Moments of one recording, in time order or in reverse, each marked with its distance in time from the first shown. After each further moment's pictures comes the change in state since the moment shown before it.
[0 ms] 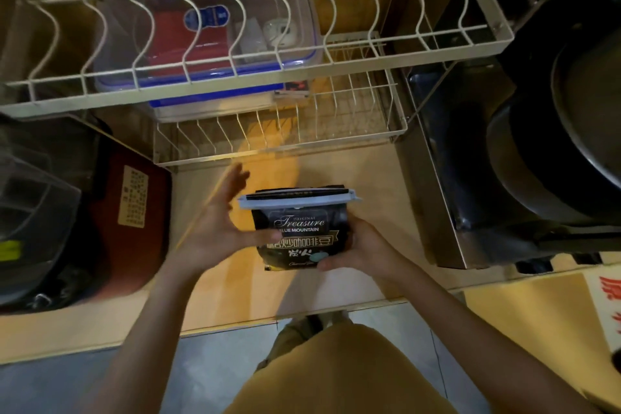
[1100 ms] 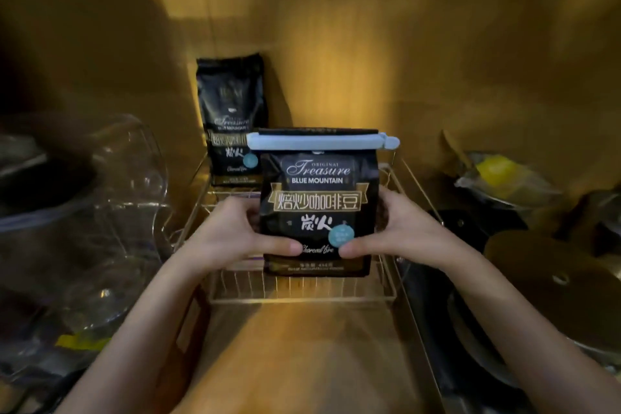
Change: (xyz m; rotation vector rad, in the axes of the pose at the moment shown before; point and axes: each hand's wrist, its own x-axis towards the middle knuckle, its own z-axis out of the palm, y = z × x) left_hand -0.055 0.214 -0.109 0.081 0.178 0.400; right_hand -0.089 -0.291 -0.038 -0.479 0.093 -0.499
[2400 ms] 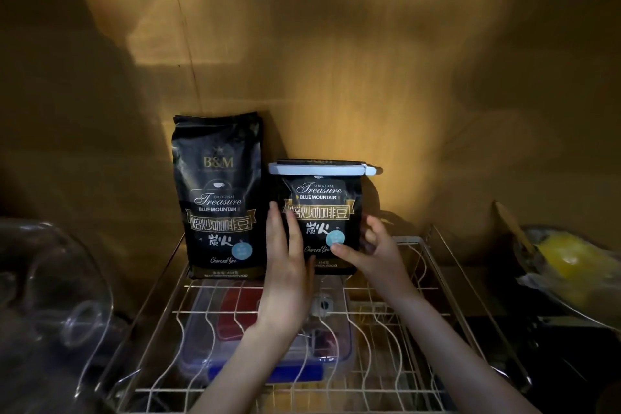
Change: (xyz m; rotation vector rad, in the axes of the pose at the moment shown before) left_hand 0.170 -0.086 0.054 0.446 0.544 0.239; right_hand 0.187 0.089 -0.002 0.335 0.362 -0.015
